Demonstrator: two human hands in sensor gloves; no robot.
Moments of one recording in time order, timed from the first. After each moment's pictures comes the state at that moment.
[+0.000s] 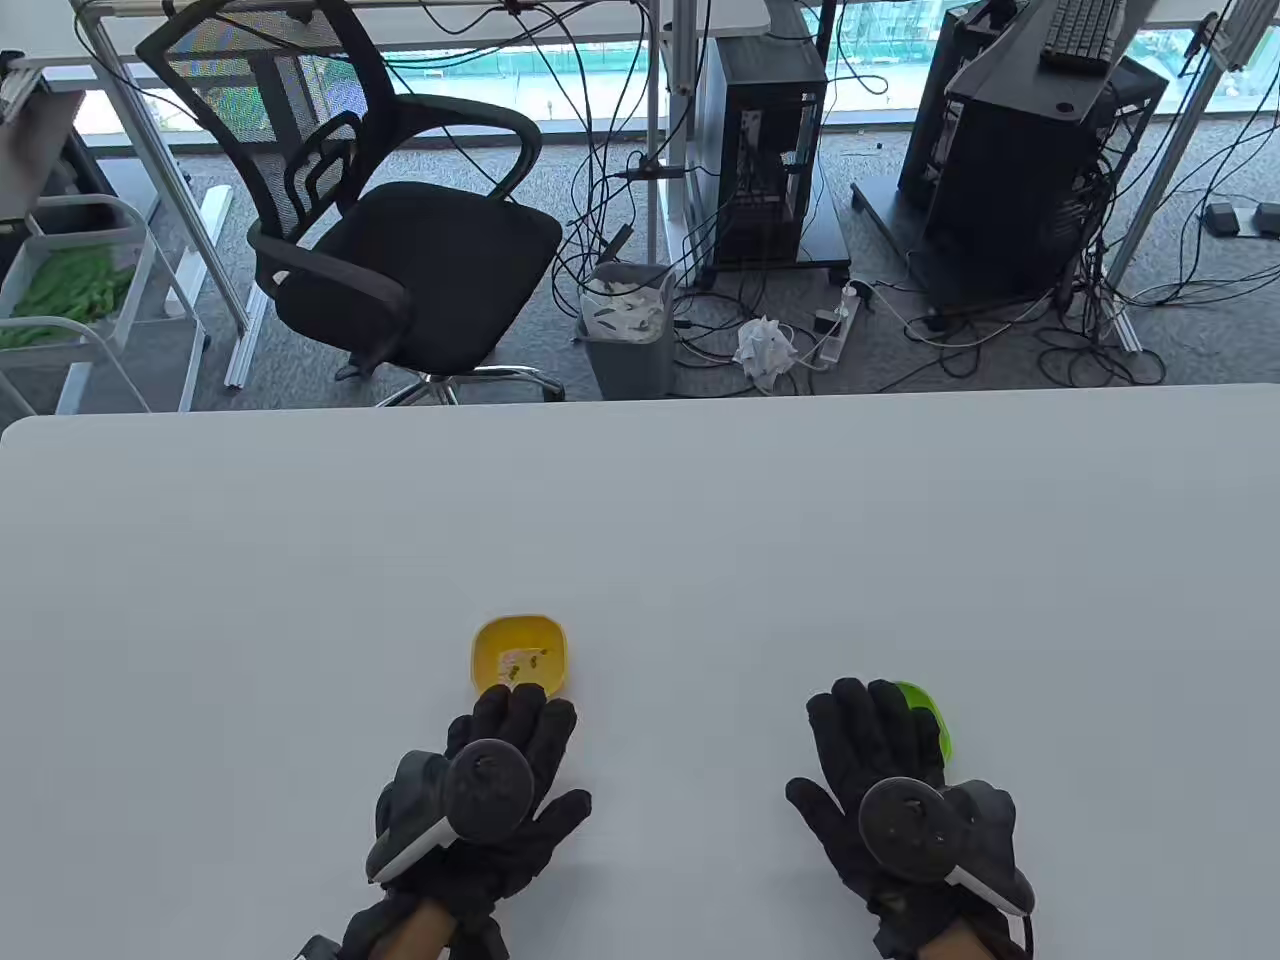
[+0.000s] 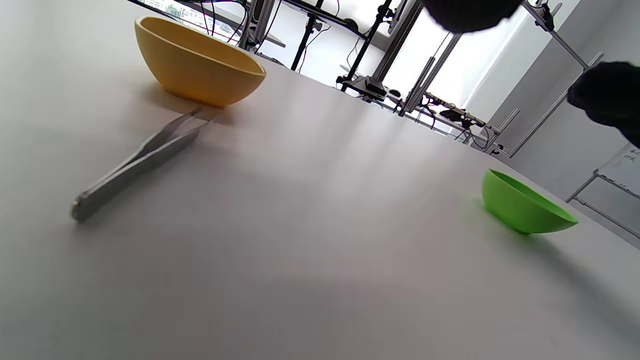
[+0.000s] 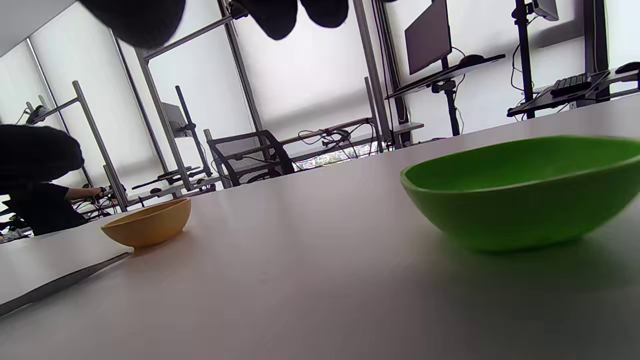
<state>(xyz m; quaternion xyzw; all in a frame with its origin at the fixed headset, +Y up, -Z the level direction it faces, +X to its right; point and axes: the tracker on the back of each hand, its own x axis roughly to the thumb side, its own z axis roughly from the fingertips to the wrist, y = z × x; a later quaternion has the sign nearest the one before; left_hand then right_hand) -0.169 -0.717 -0.235 -0.13 -0.15 0.18 0.96 0.178 -0.710 -0.214 0.14 -0.02 0.97 0.17</state>
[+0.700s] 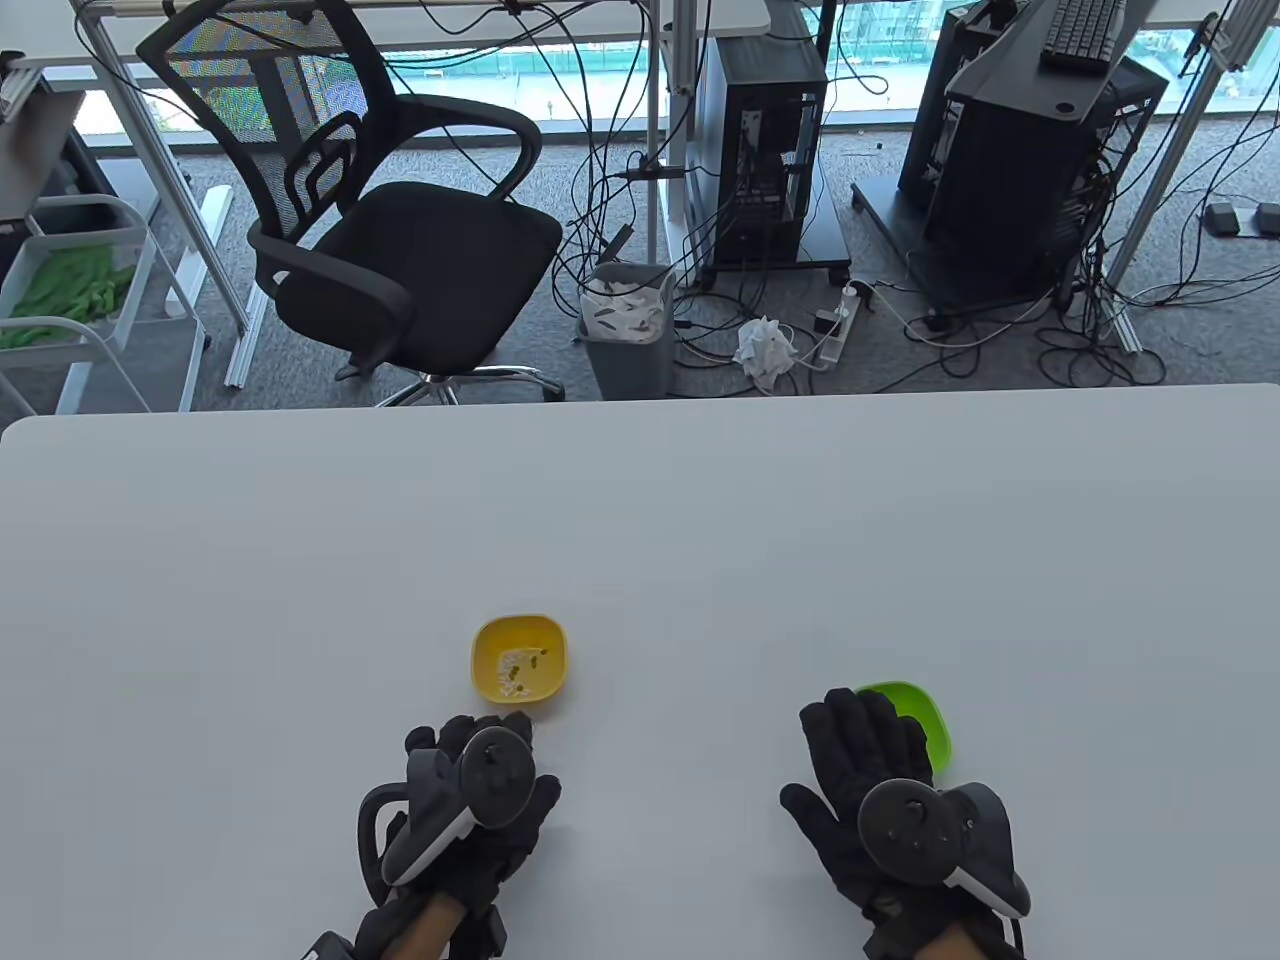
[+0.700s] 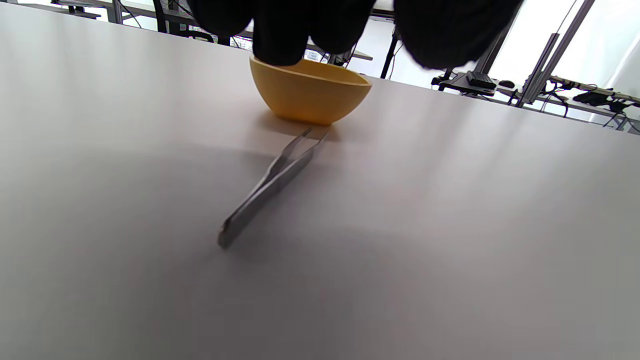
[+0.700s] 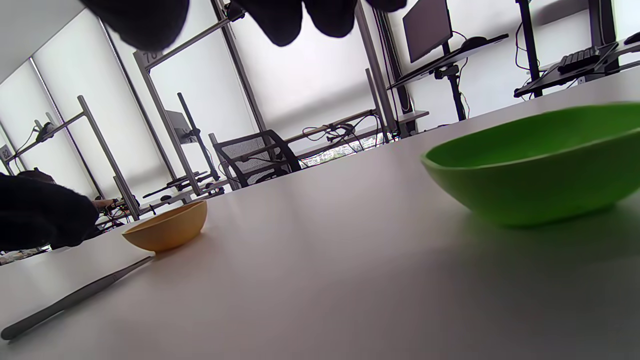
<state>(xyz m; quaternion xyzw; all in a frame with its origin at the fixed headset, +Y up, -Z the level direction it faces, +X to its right) -0.178 -0.725 -0.244 -0.12 0.00 0.08 0.99 0.175 -0.713 -0.212 0.14 -0.01 0.97 0.21</state>
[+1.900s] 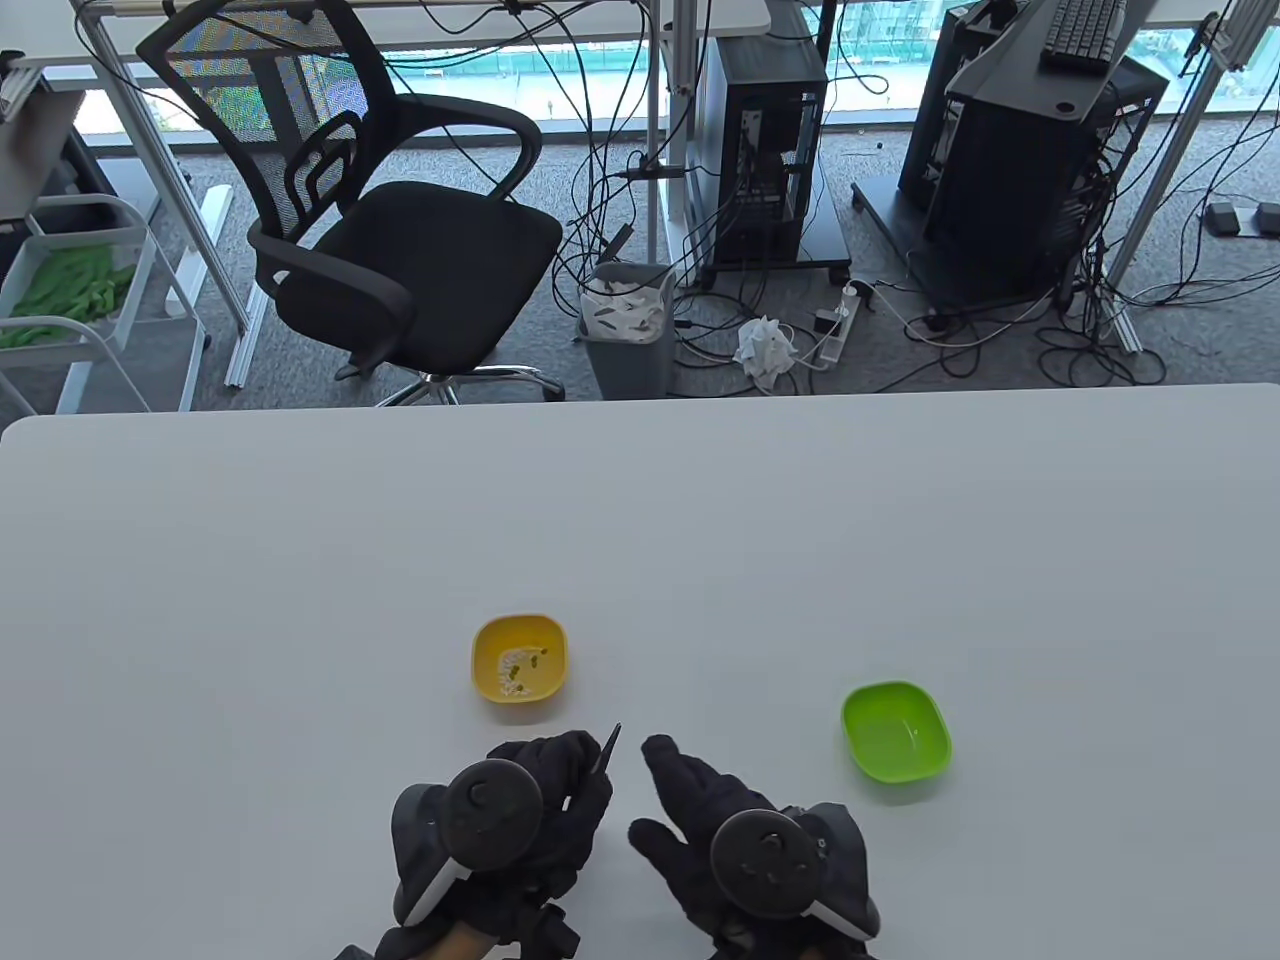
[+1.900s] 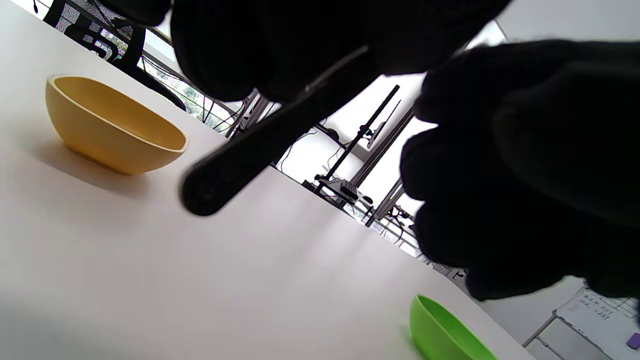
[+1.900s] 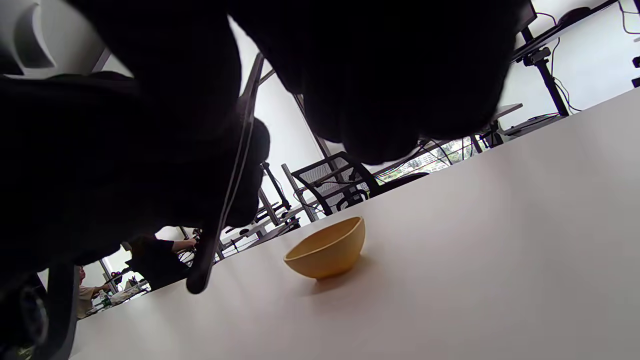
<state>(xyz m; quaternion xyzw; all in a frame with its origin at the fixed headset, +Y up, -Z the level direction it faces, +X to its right) -0.150 -0.690 -0.215 0.02 -0.12 0.32 0.94 0.051 -0.688 -0.196 0.22 -0.05 0.93 0.30</state>
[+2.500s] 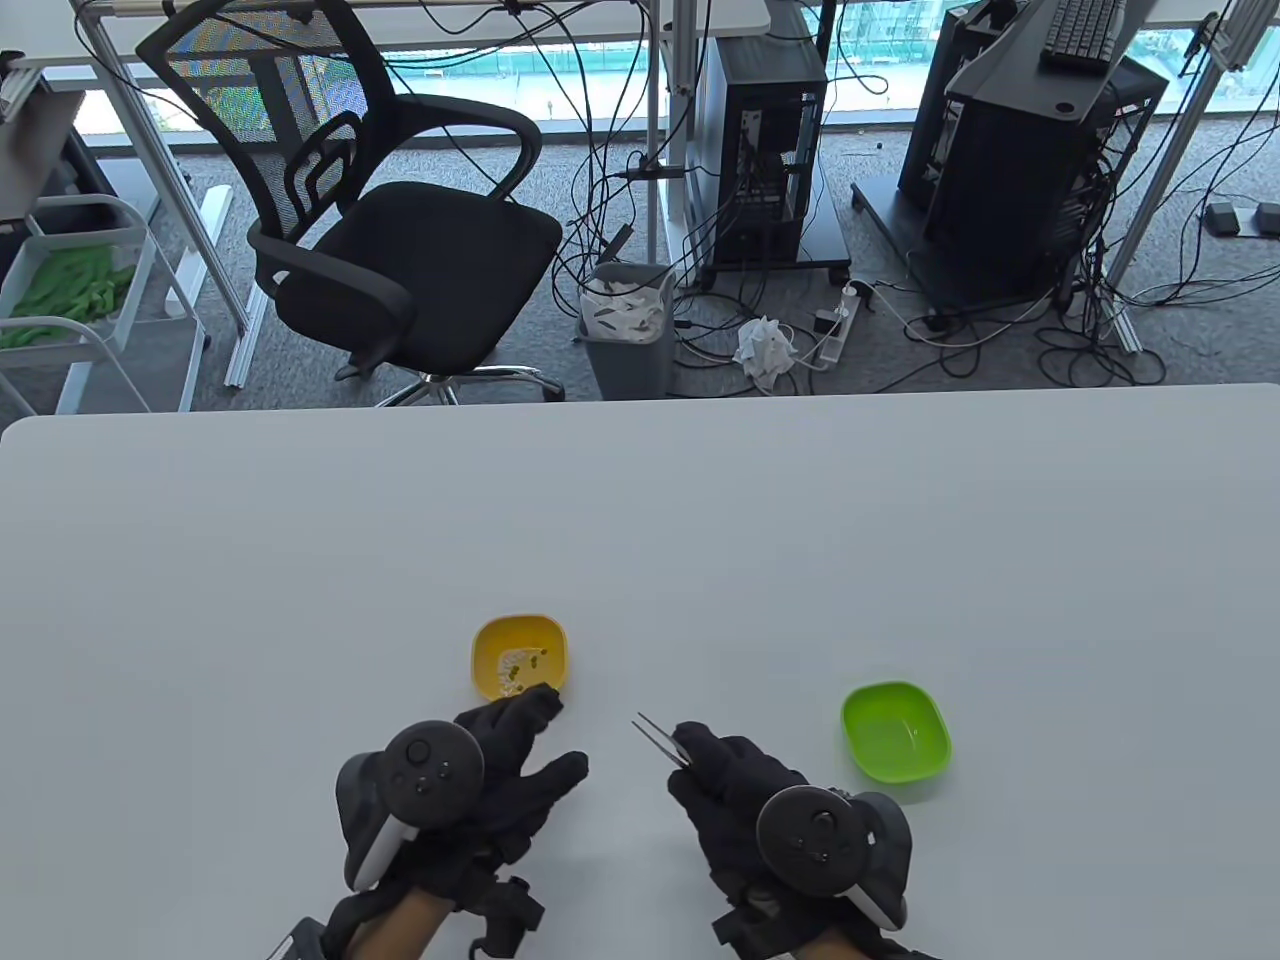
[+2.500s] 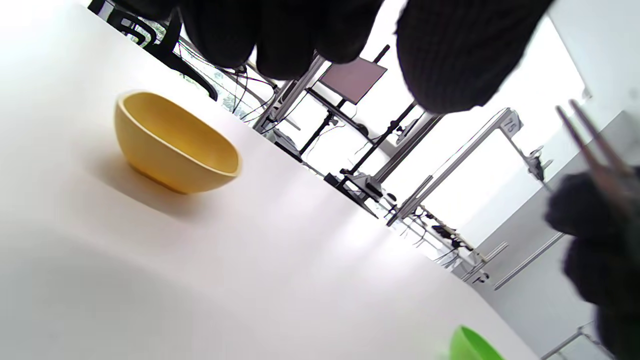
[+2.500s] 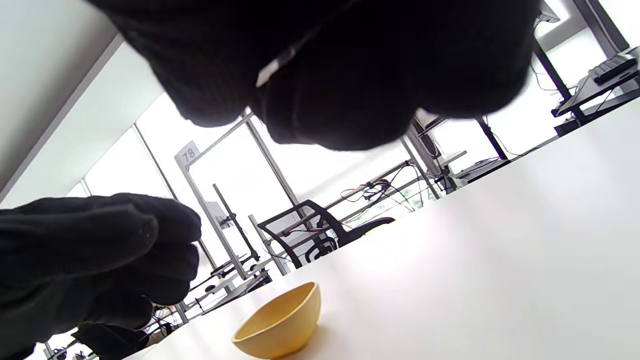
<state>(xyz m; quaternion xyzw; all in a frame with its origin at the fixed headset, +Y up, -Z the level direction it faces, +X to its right) -0.195 -0.693 -0.254 -0.03 -0.07 0.29 0.95 0.100 -0.681 -0.208 0.14 -0.11 0.93 0.31</state>
